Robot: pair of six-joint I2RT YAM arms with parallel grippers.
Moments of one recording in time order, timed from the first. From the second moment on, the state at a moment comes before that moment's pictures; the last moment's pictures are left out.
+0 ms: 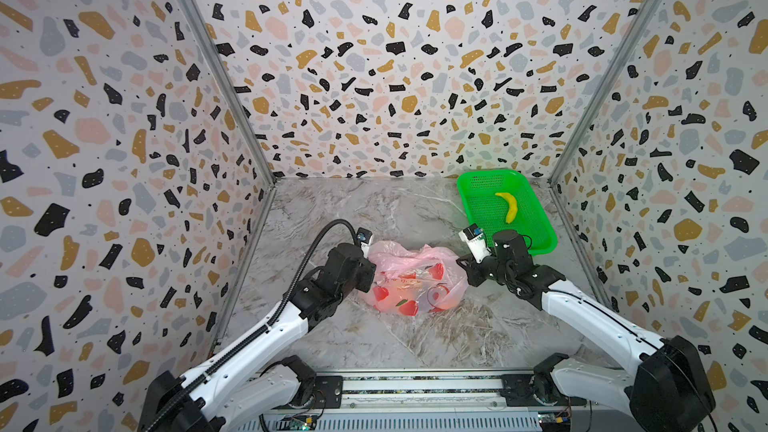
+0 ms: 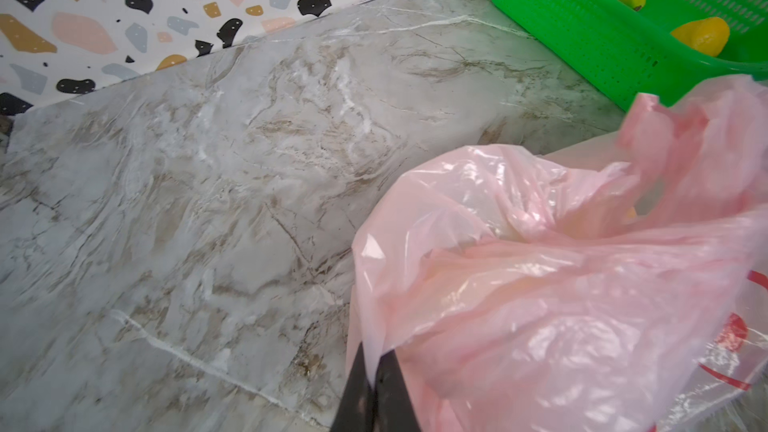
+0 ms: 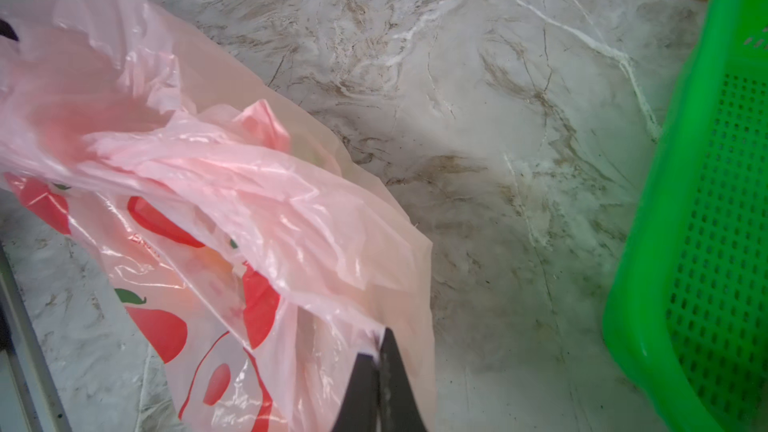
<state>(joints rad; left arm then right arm) -0.62 0.96 0.70 -0.39 -0.23 -0.13 0.50 1.15 0.72 -0.25 -0.27 0.00</state>
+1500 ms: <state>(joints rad) -0.62 0.92 0.68 -0.33 -0.35 -0.15 0.51 1.17 0.88 -0.26 -0.21 -0.14</state>
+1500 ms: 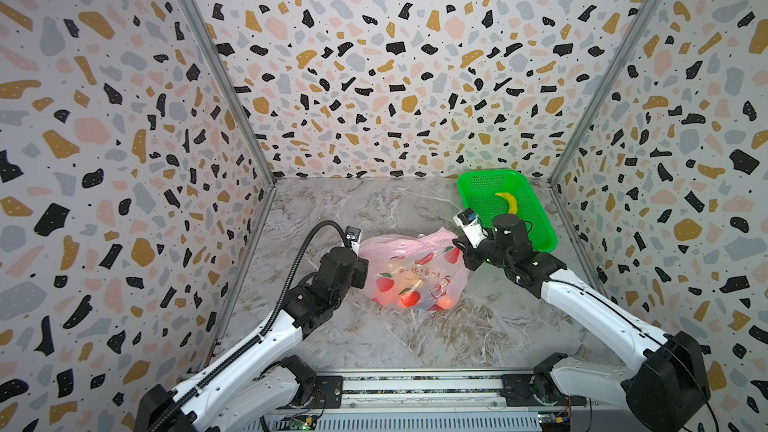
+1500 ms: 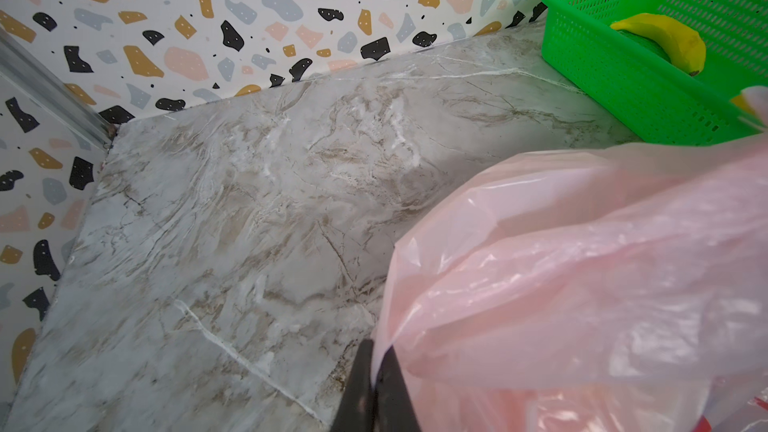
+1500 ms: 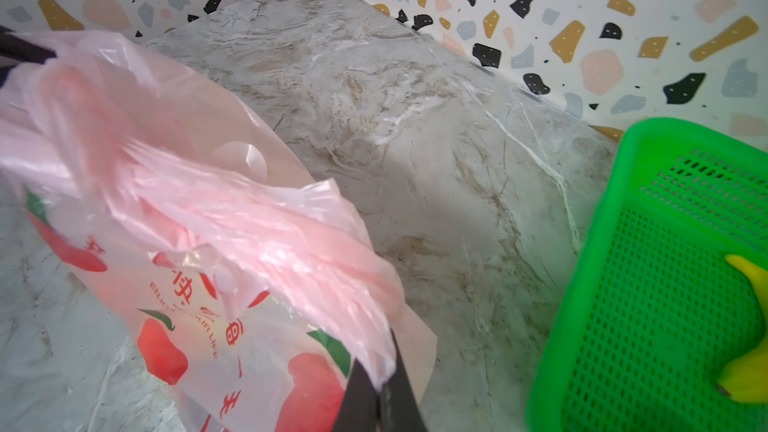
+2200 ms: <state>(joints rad) -0.80 1.06 0.95 -0.41 -0.10 0.12 0.49 1.17 0.89 -0.29 -0.25 -0.07</state>
